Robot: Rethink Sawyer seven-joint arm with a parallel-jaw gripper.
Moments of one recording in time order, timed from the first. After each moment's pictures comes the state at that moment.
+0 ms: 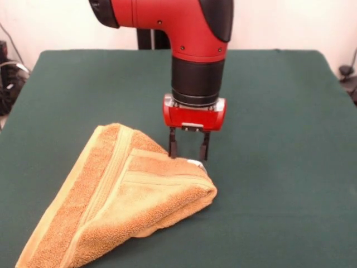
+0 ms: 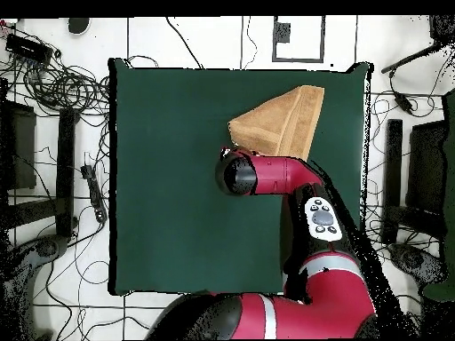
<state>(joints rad) -0.25 -0.40 0.09 1.45 -0.29 0.31 1.91</state>
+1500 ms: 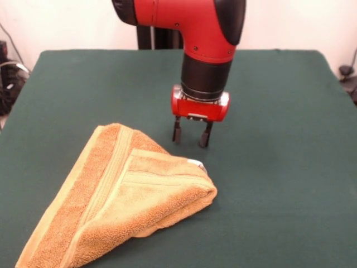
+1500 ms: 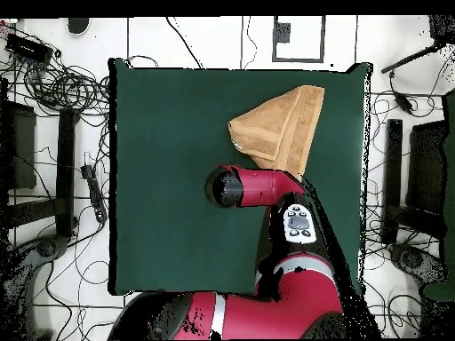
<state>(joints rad) -0.15 -0.37 -0.03 1.49 -0.23 0.33 1.91</state>
